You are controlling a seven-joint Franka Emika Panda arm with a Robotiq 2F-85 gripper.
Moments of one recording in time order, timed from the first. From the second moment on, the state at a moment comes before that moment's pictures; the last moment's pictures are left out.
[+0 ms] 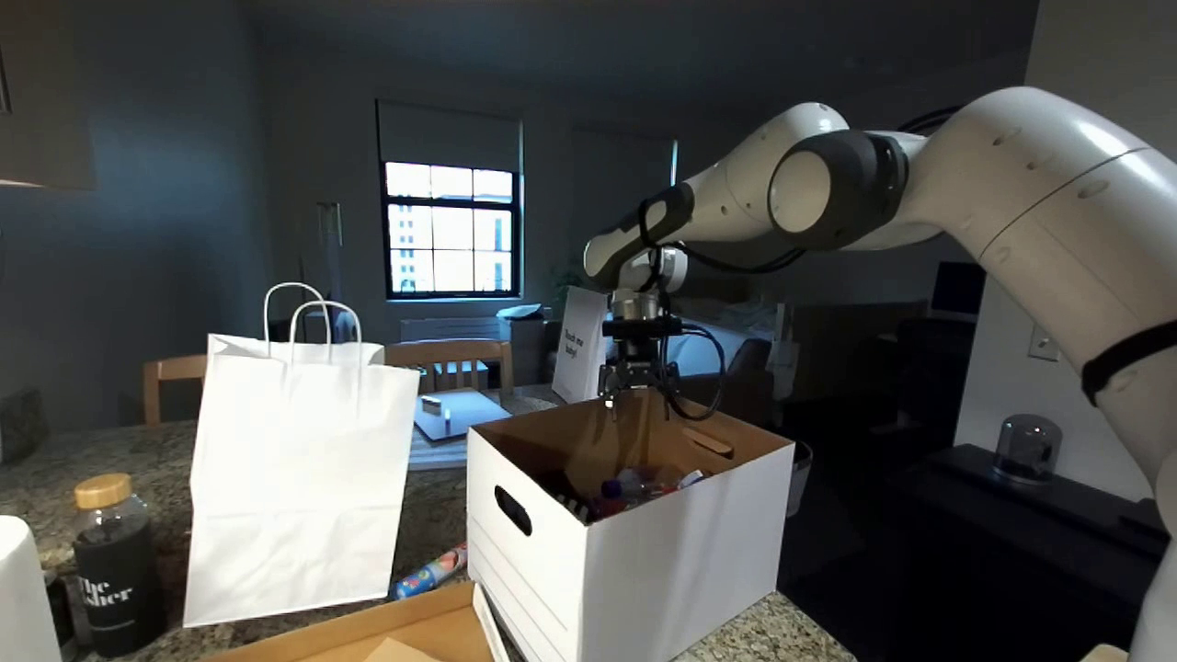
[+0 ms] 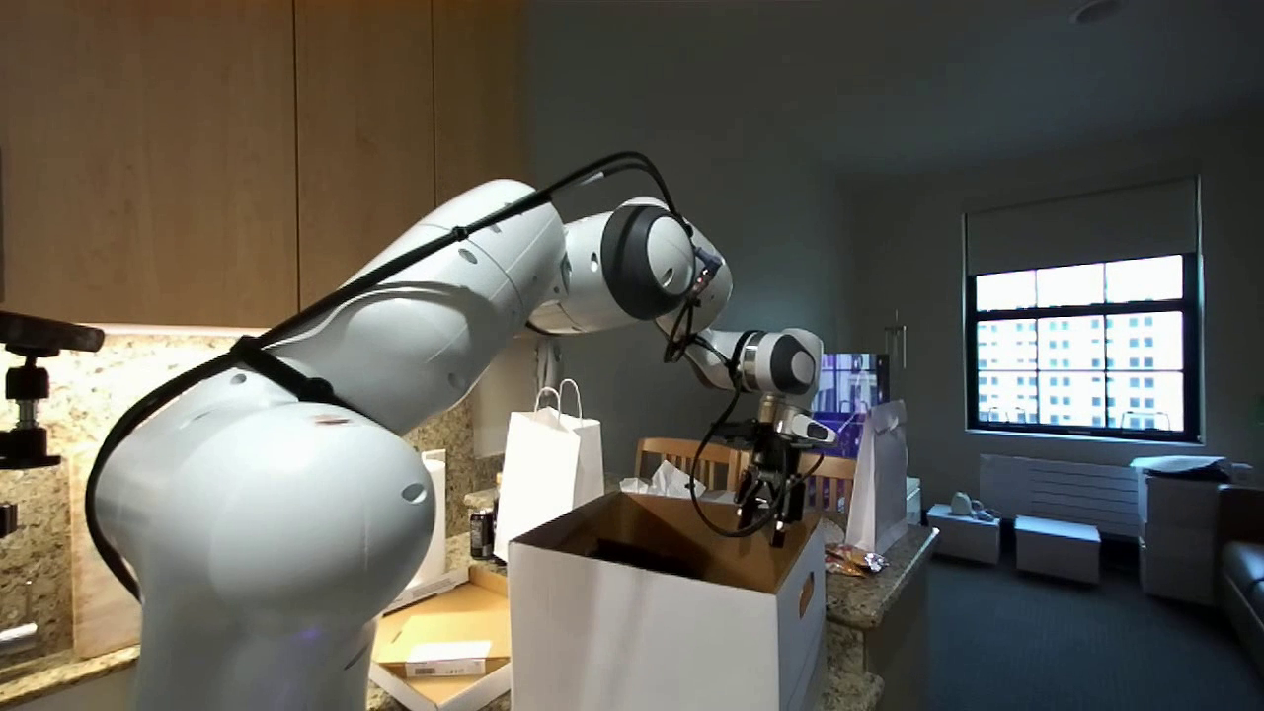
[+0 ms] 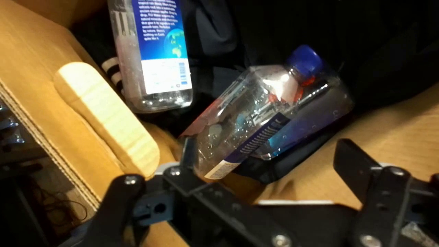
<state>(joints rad) 0.00 0.80 -0.08 -1.21 0.14 1.67 0.50</state>
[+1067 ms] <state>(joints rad) 0.04 0.83 -0.11 -1.08 0.11 1.66 0.60</state>
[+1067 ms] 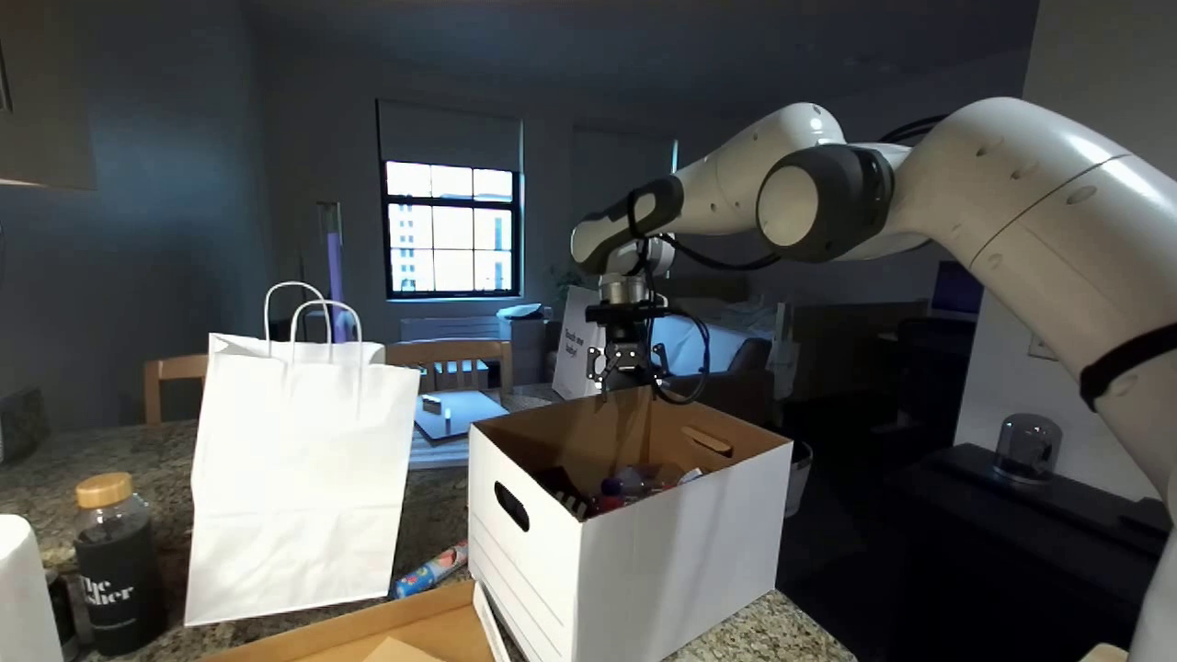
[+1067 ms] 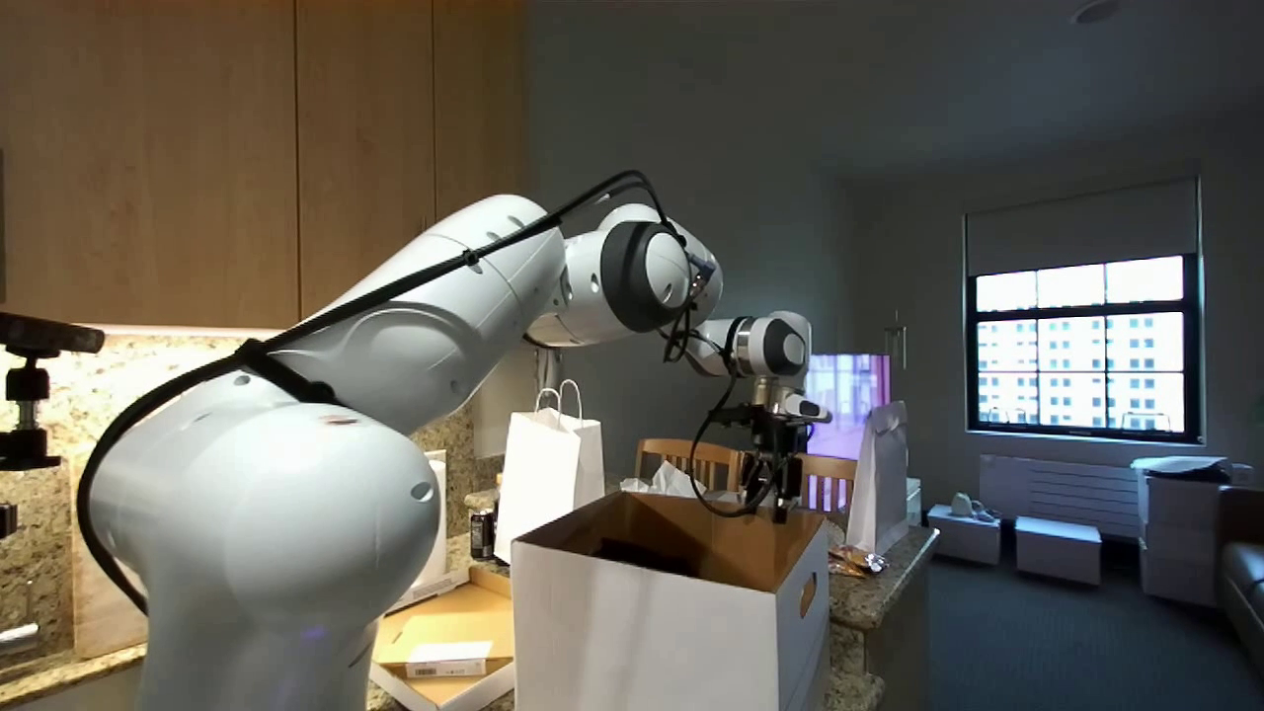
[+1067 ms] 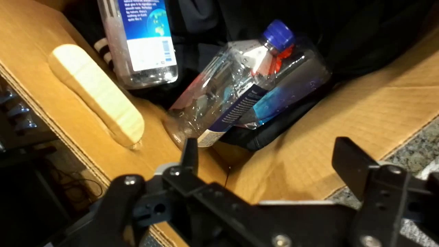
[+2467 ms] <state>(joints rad) 0.07 0.65 -0.08 -1.36 0.11 1.86 0.78</state>
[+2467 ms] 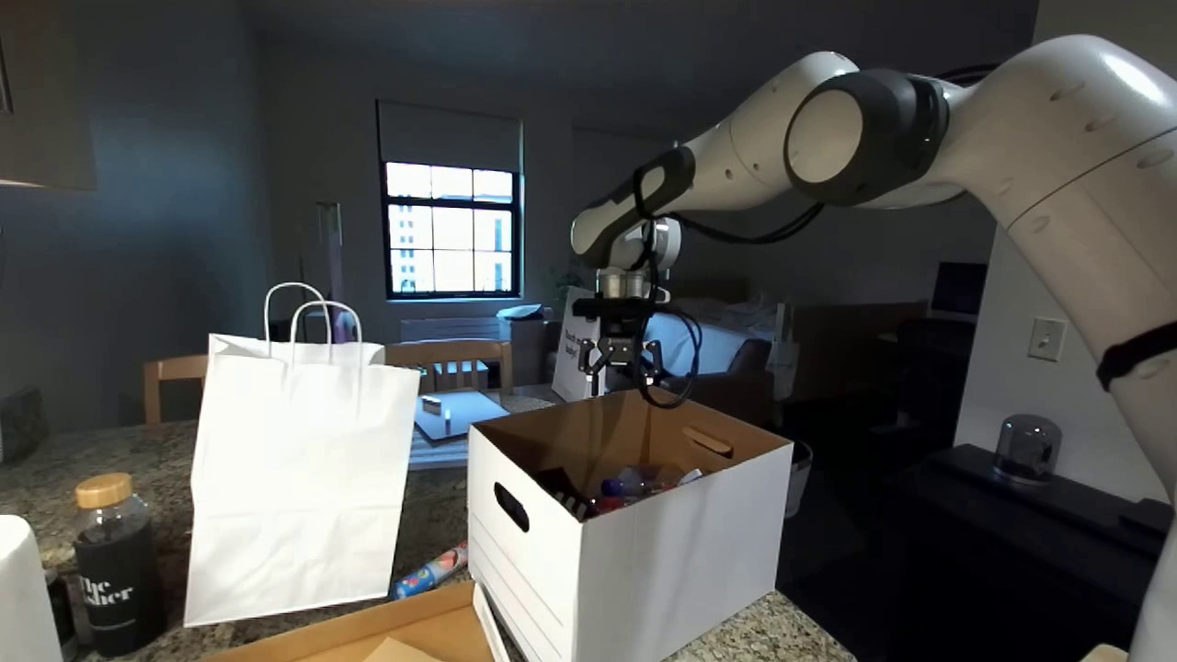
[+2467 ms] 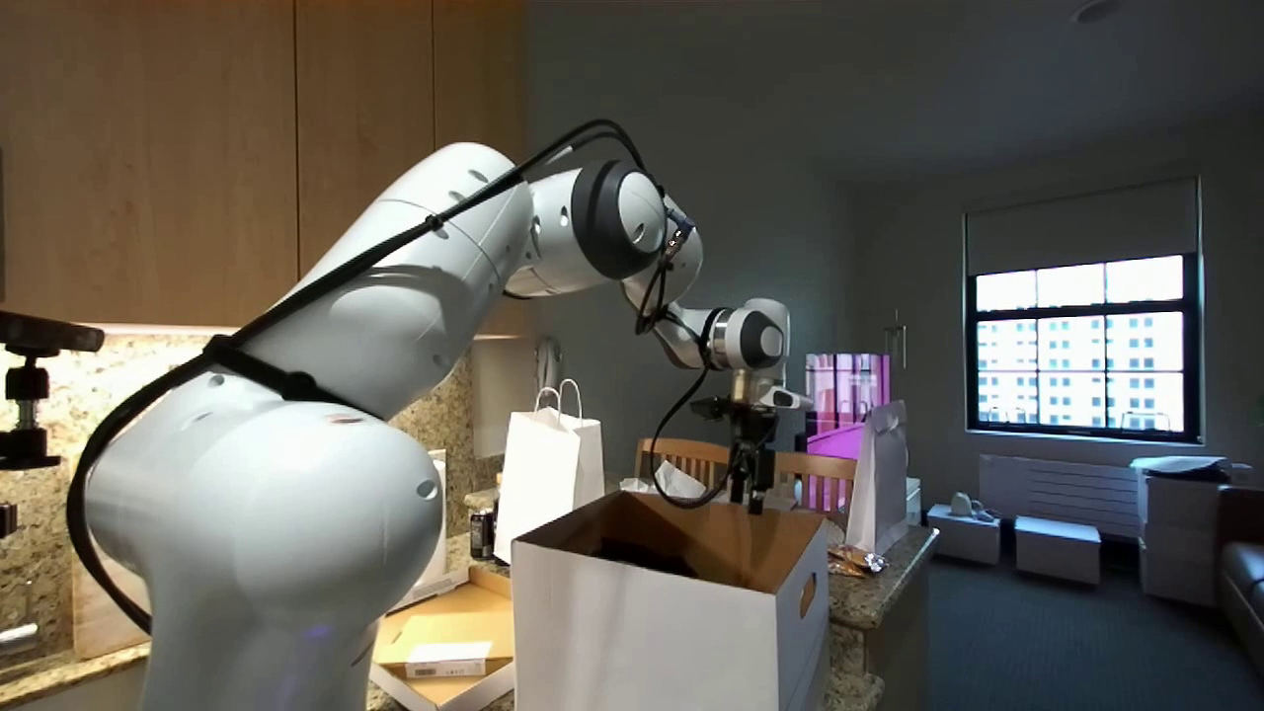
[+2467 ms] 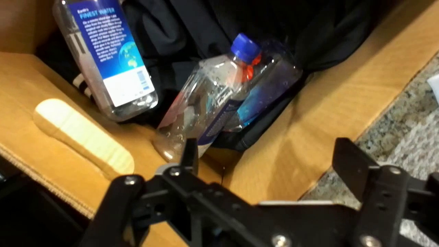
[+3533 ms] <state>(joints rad) 0.12 0.70 -0.06 -1.58 0.17 2.01 0.80</state>
